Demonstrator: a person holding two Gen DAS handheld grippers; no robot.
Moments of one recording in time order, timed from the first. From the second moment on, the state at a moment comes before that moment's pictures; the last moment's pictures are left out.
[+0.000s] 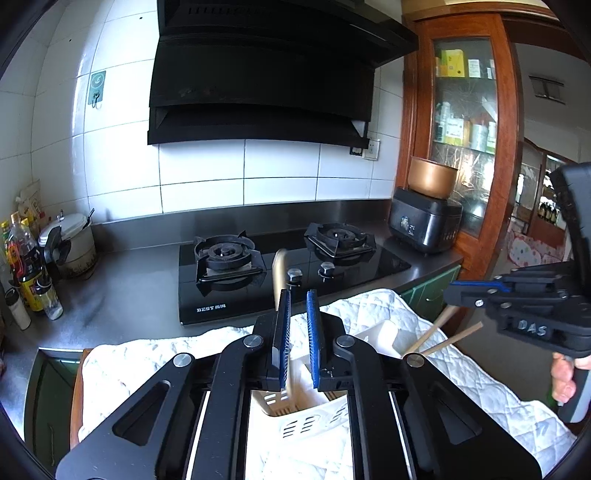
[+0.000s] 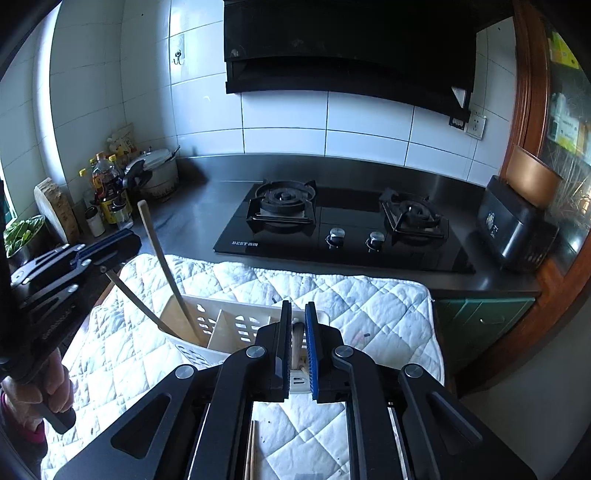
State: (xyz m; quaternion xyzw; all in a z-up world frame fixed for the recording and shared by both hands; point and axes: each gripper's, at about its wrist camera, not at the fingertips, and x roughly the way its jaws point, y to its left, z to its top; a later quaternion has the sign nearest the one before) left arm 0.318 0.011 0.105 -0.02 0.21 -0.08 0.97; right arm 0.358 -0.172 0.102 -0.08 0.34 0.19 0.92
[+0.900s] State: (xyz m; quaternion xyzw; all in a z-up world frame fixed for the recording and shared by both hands) left arm 0.142 0.015 0.039 -0.08 0.25 -0.09 0.96; right arm 0.145 -0.222 0.002 -0.10 0.32 0.23 0.91
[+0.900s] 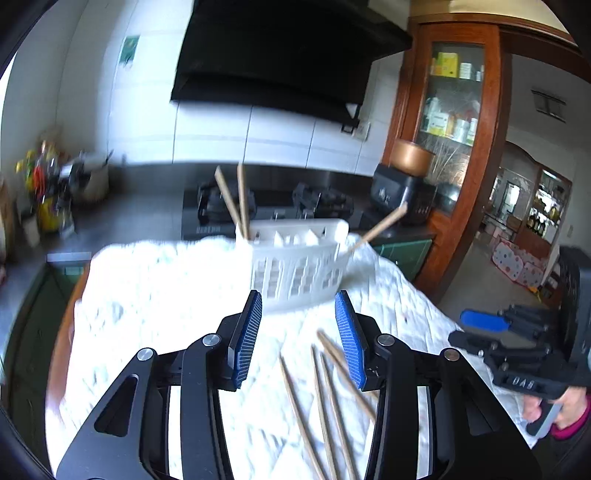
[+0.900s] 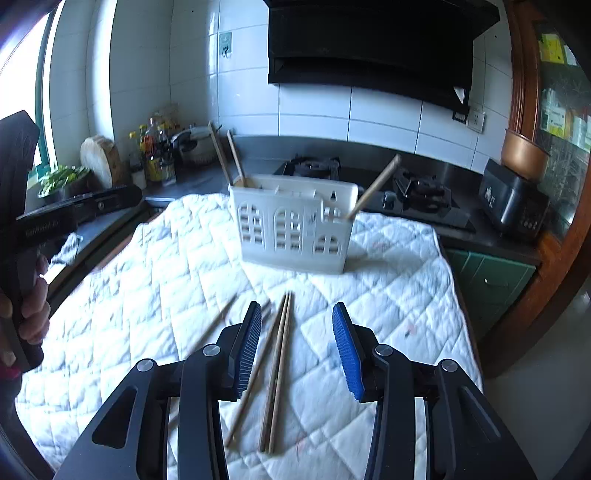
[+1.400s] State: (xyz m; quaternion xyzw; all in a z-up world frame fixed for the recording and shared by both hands) left arm 0.096 0.025 -0.054 -0.14 0.33 -0.05 0.93; right arm 0.131 -0.225 -0.089 -0.08 0.39 0.23 0.89
